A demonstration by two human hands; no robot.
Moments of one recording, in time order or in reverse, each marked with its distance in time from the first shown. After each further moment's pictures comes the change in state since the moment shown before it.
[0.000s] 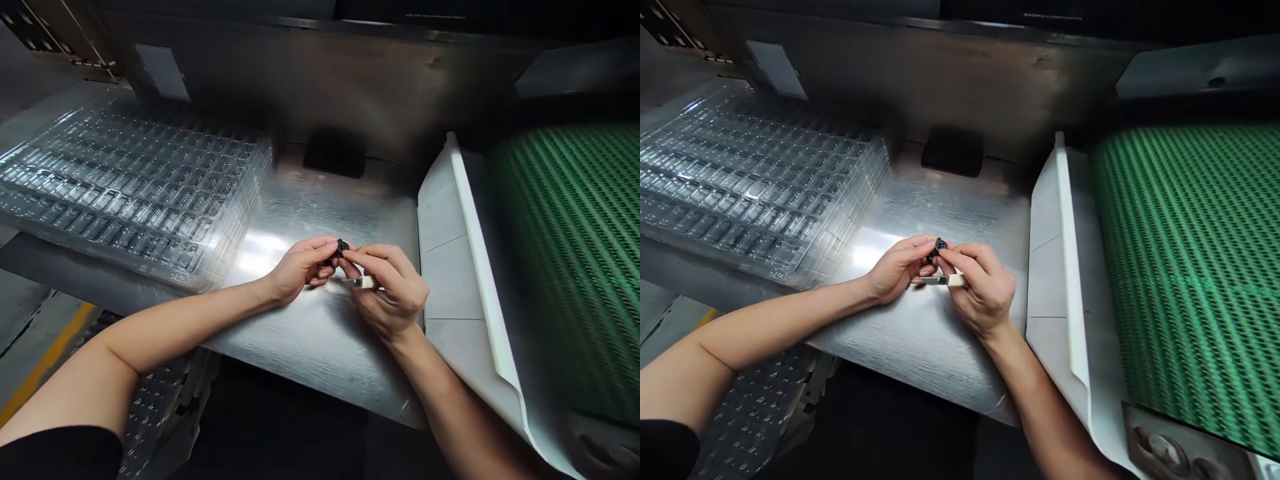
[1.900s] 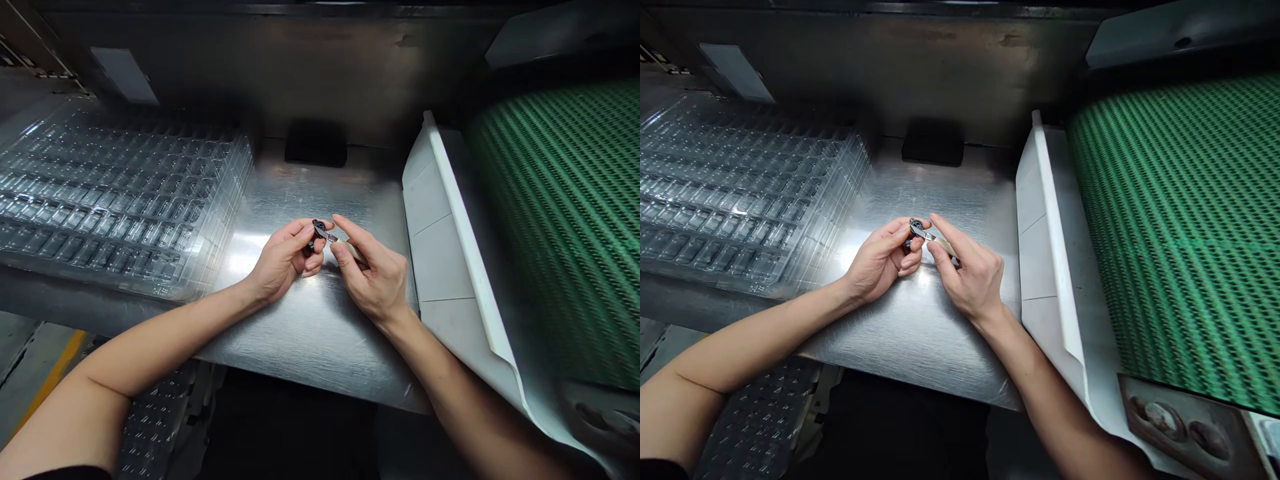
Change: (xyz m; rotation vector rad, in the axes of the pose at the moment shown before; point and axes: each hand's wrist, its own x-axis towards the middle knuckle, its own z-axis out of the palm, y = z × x) left_hand -0.005 0.016 0.006 -0.117 -0.007 0.101; right_hand -0.002 0.000 0.001 0.007 -0.111 0.269
